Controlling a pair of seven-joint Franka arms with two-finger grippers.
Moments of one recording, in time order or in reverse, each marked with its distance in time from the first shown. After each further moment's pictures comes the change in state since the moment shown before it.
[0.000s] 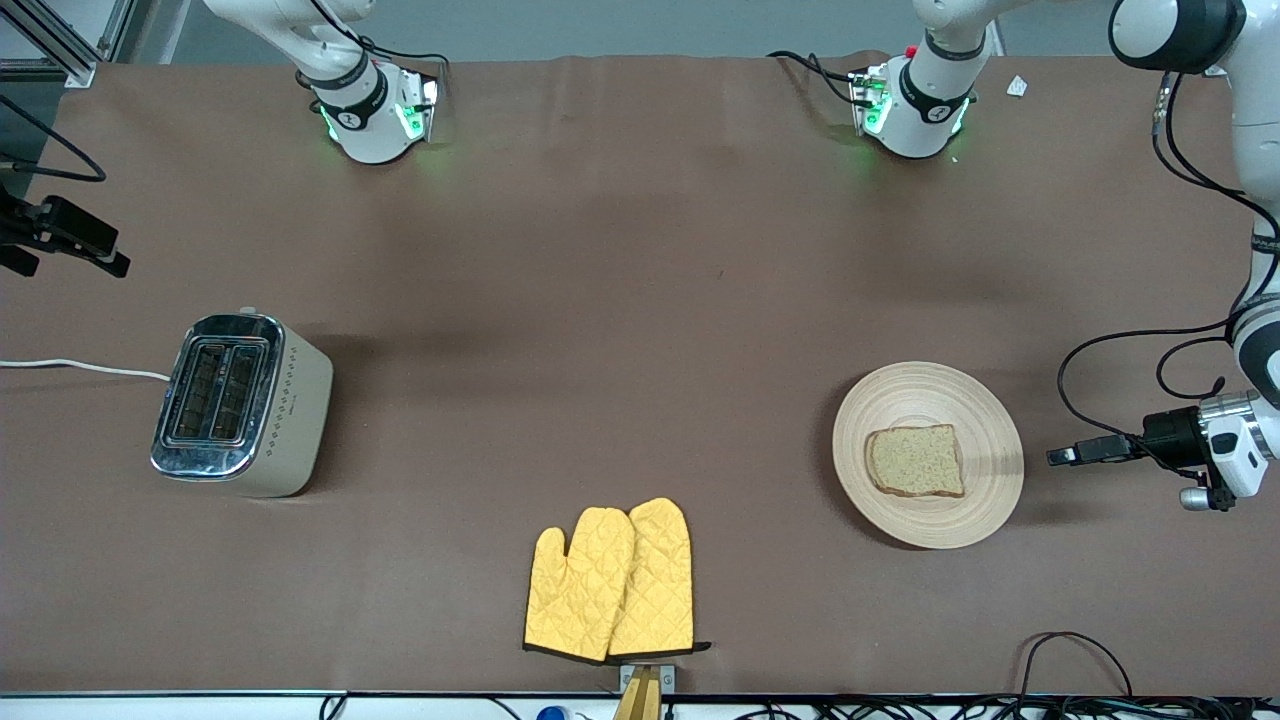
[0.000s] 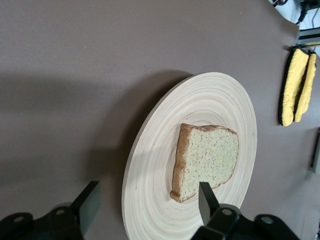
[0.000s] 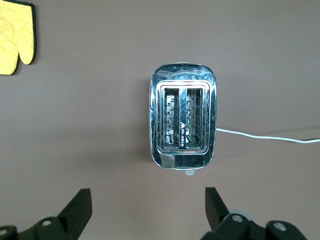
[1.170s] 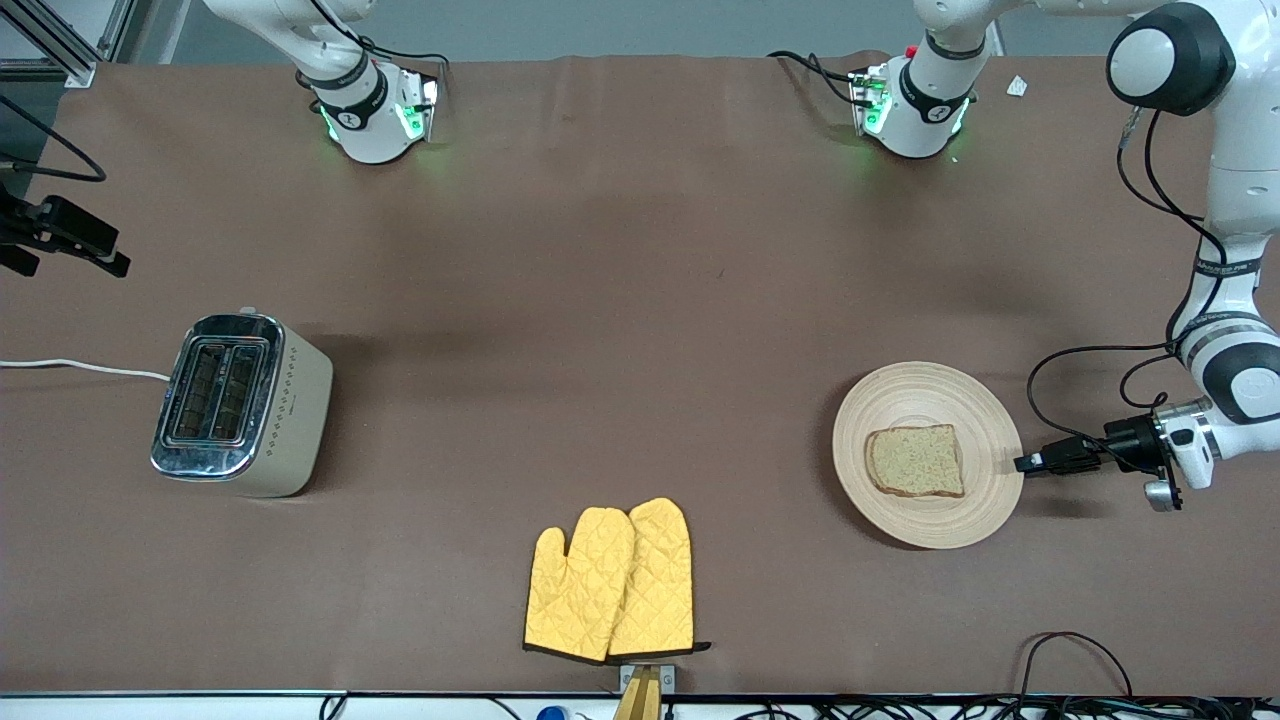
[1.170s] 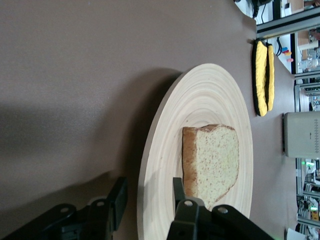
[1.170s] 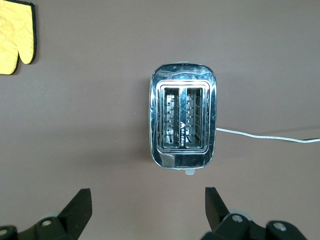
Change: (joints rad) left arm 0.032 0.127 -0.011 0.004 -0.183 -0.003 0.321; right arm 0.000 0.000 0.000 0.000 0.000 -0.001 0.000
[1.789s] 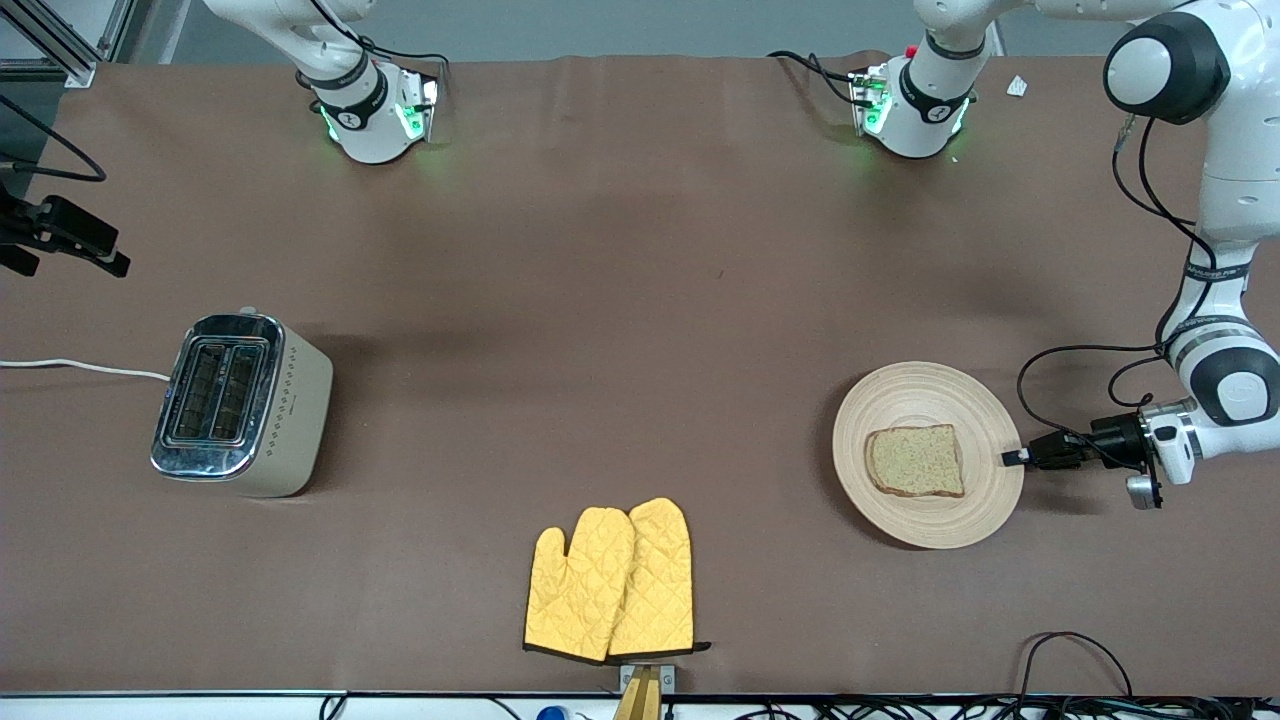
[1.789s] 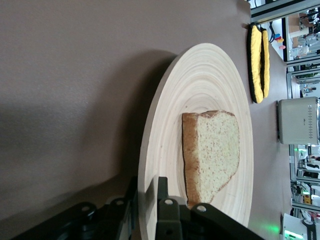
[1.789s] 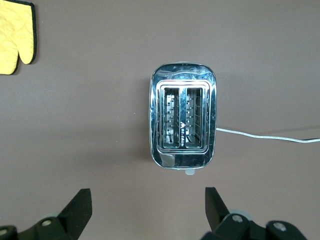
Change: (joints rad) left arm 0.001 0.020 0.000 0.002 -0.002 -0.046 0.036; right arm 0.000 0.000 0.000 0.000 0.000 0.000 0.000
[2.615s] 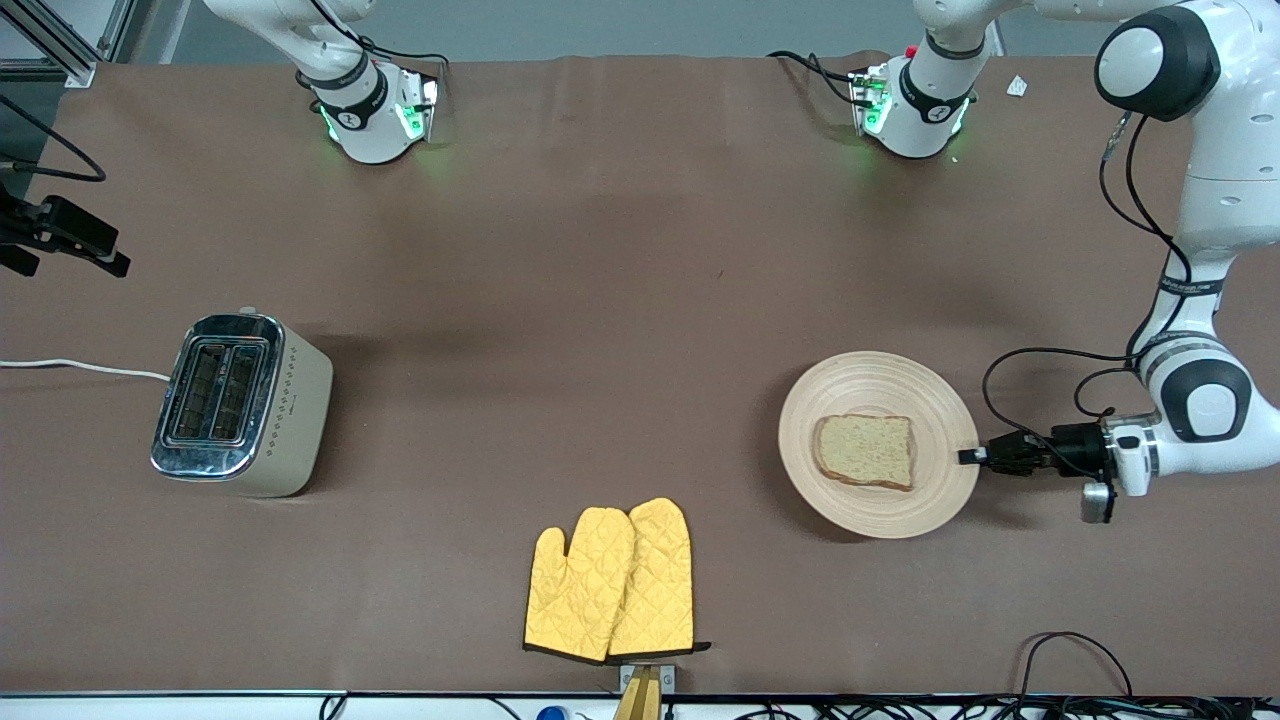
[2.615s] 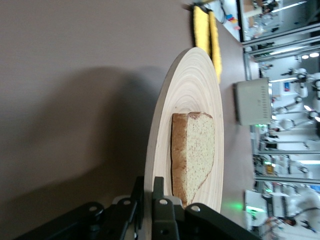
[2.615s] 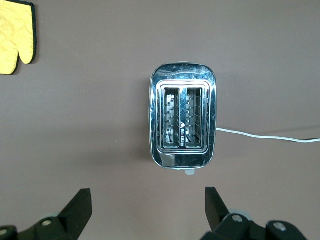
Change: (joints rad) left arm -0.020 0.000 -0.150 0.019 -0.003 -0.082 -0.039; right arm 0.000 0.000 0.000 0.000 0.000 0.000 0.000
